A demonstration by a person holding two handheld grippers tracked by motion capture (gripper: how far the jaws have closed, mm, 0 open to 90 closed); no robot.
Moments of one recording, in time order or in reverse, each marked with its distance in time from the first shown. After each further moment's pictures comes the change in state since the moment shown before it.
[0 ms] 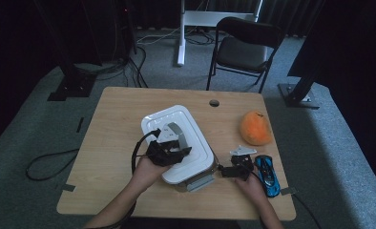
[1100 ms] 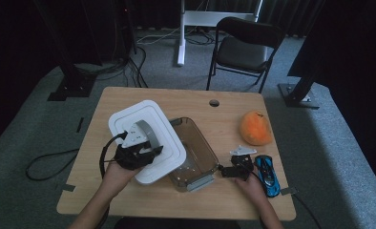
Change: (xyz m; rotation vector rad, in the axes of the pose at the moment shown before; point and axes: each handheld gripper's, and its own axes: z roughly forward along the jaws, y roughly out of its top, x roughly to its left) left arm 0.032 -0.031 -0.064 -0.022 0.111 -0.014; right arm 0.000 0.000 0.000 0.002 -0.001 0.000
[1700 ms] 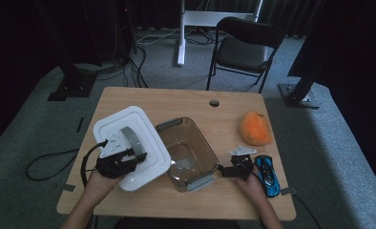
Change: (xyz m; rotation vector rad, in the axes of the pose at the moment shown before) left arm 0.023 -0.039 -0.027 -0.015 0.000 -0.013; right arm 0.000 0.000 0.000 -0.001 0.000 0.000
